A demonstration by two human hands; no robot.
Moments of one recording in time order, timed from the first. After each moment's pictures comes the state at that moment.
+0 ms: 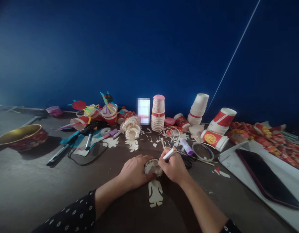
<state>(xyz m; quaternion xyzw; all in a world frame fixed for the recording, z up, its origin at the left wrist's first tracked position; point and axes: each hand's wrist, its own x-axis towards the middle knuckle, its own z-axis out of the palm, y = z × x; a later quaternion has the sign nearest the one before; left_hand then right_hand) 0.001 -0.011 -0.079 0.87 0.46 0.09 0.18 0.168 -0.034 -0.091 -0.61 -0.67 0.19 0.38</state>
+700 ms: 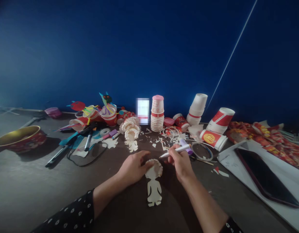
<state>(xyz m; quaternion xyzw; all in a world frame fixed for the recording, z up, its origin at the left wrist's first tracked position) -0.001 0.000 -0.088 0.82 0.48 0.18 0.23 0.173 -0.032 -0.096 -0.58 -0.44 0.37 0.58</state>
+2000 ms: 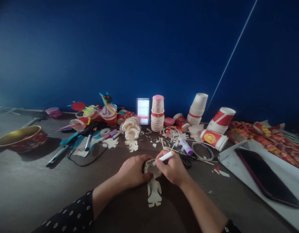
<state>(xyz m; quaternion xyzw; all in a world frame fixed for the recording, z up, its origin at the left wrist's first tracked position) -0.004 -0.005 -0.078 0.87 0.44 0.09 0.20 0.166 -0.039 -0.087 -0.56 -0.69 0.26 0.39</state>
